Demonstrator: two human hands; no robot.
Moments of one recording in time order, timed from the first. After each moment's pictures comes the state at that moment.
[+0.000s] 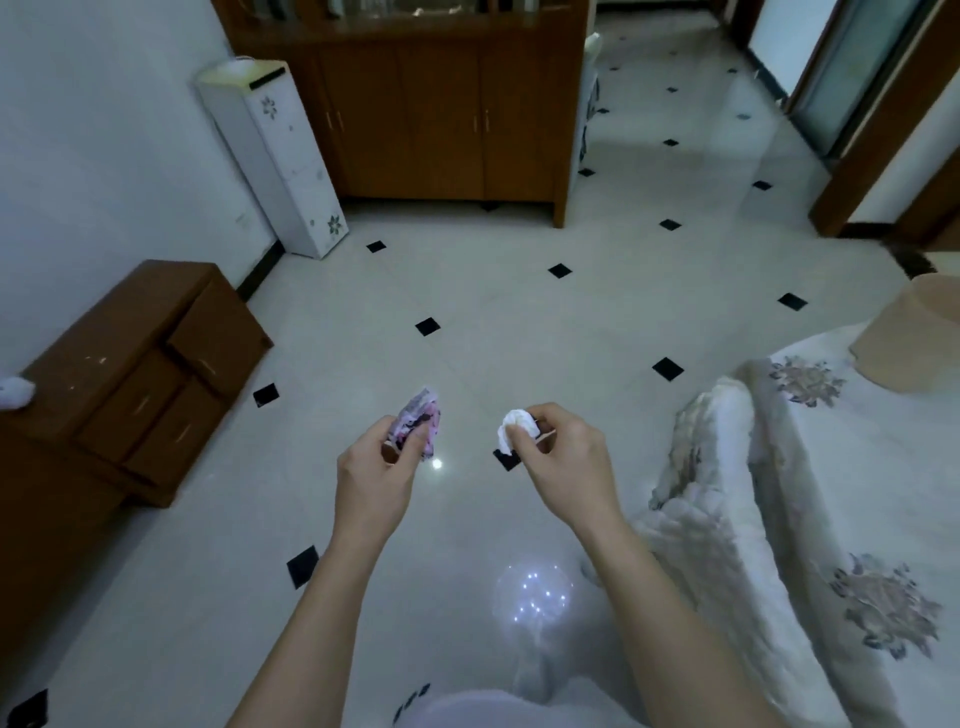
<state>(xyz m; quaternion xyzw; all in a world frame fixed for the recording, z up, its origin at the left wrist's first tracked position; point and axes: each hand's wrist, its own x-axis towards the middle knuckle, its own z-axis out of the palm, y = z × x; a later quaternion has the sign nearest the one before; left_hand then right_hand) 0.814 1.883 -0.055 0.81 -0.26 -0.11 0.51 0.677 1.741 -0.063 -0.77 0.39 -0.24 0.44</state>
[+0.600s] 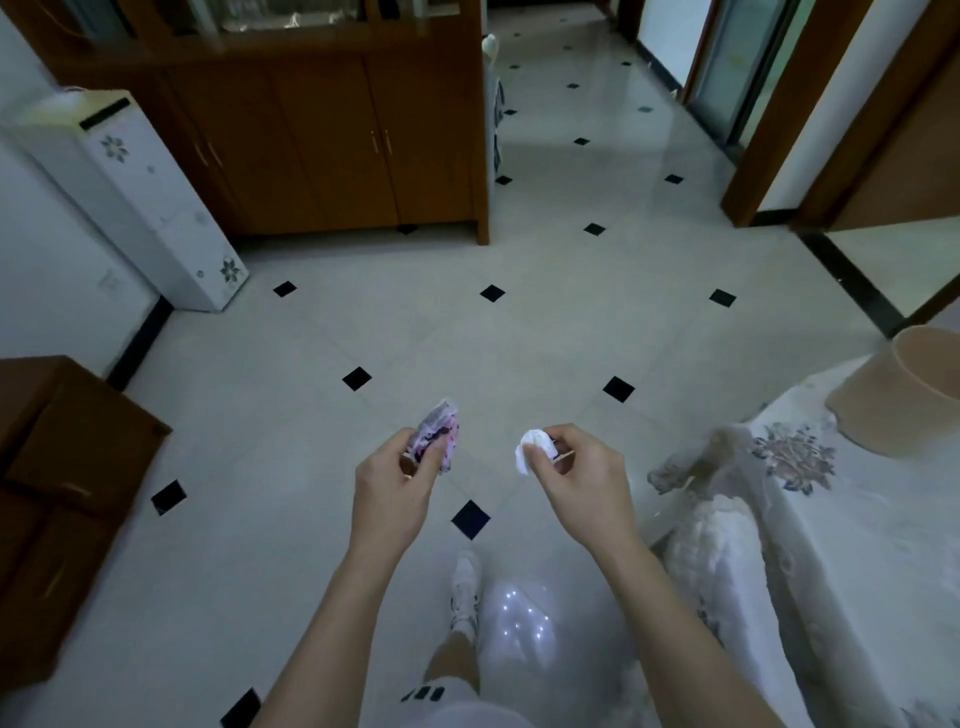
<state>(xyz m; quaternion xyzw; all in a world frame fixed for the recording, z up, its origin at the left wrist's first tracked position) 0.929 1.630 -0.070 0.78 -0.34 -0.19 0.49 0.761 1.526 -0.082 -0.71 0.49 -0.27 0.42</state>
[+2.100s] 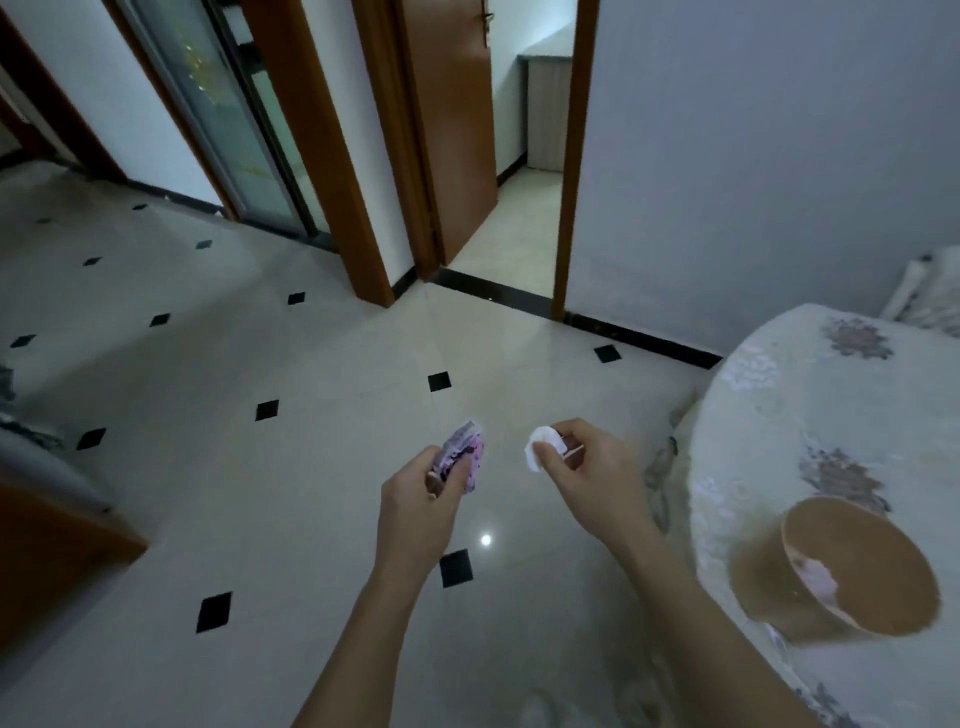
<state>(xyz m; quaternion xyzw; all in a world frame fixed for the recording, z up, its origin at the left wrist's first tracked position) 0.844 0.867 -0.053 0.50 -0.70 -0.39 0.32 0.658 0.936 -0.053 -0.43 0.76 -0.44 0.21</state>
